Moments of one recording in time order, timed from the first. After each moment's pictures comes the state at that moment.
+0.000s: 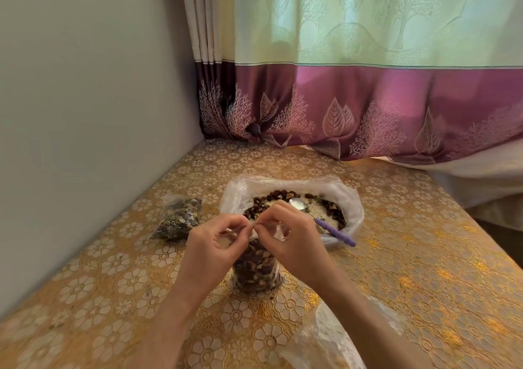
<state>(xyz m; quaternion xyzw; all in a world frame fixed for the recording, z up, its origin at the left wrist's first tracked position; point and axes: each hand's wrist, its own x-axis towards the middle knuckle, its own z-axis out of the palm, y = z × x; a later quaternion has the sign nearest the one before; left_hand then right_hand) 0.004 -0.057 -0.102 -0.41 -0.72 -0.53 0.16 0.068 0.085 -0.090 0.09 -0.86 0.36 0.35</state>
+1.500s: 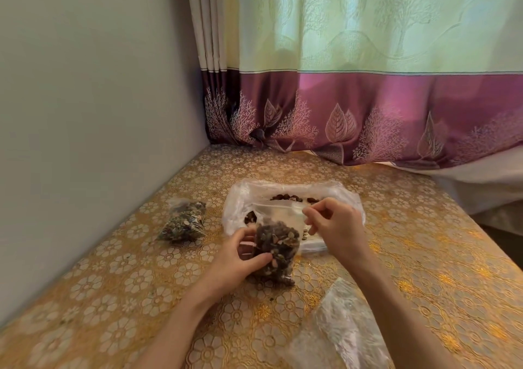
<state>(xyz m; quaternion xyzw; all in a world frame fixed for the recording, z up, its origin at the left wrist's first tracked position) -0.013 -0.036 -0.141 -0.31 -0.73 -0.58 -0.18 0.079 0.145 -0.090 -0.12 -0.82 0.44 0.35</state>
